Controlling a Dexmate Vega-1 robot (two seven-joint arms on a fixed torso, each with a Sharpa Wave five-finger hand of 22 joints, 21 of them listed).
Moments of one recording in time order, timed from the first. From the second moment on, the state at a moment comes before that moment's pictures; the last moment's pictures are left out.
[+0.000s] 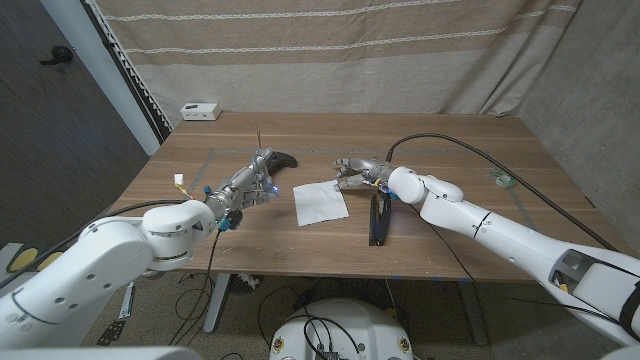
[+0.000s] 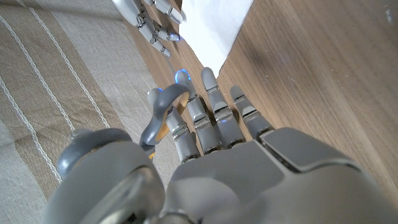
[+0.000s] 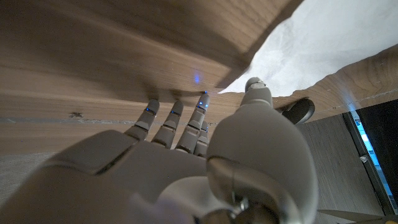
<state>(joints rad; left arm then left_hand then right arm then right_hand) 1.43 0.96 -0.03 -2.41 -1.03 0.60 0.56 0.46 -0.14 -0.33 -0.12 0.36 0.73 -0.14 1.19 0.97 0.77 -0.15 0.81 0.84 0.73 -0.08 0.27 0.68 0.33 0.04 0.35 0.26 -0.56 -0.61 -0.90 -1.58 -0.34 -0.19 0.17 0.93 0.13 -0.15 -0.08 0.52 0.10 -0.06 0.21 0.20 0.42 -0.19 0.39 0.30 0.21 -0.04 0.23 0.38 0.01 0.08 0.58 0.18</state>
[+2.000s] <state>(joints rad) 1.44 0.95 -0.04 -2.41 -1.02 0.59 0.54 0.46 -0.14 -0.33 -0.11 0.37 0.74 -0.13 1.19 0.97 0.78 -0.14 0.82 0.83 0.74 -0.08 0.28 0.68 0.33 0.04 0.34 0.26 -0.55 -0.58 -0.93 -1.51 -0.40 -0.13 0.16 1.01 0.14 -0.13 -0.11 0.53 0.15 -0.11 0.21 0.19 0.69 -0.21 0.42 0.25 0.32 -0.04 0.30 0.37 0.08 0.05 0.54 0.18</state>
